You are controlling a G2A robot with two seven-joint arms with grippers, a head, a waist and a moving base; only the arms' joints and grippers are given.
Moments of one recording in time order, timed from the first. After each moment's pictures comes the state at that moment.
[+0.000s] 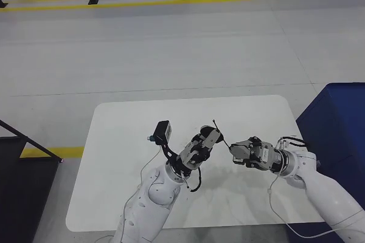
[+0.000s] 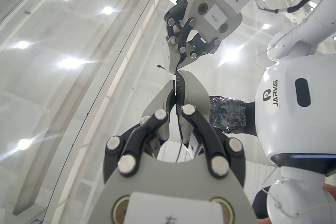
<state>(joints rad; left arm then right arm) 1.16 -1.59 -1.03 -1.43 0.55 -1.00 0.16 -1.18 -0.78 1.08 -1.61 1.88 0.81 0.91</state>
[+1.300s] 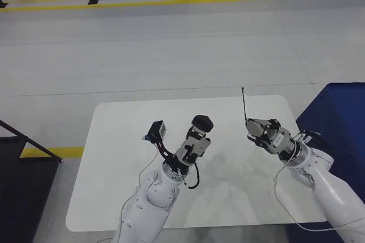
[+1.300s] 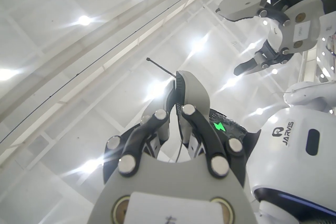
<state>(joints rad) 1.18 -1.58 -1.03 -1.45 0.47 -0.92 0.17 -1.24 -0.82 1.26 -1.62 1.82 0.53 0.86</state>
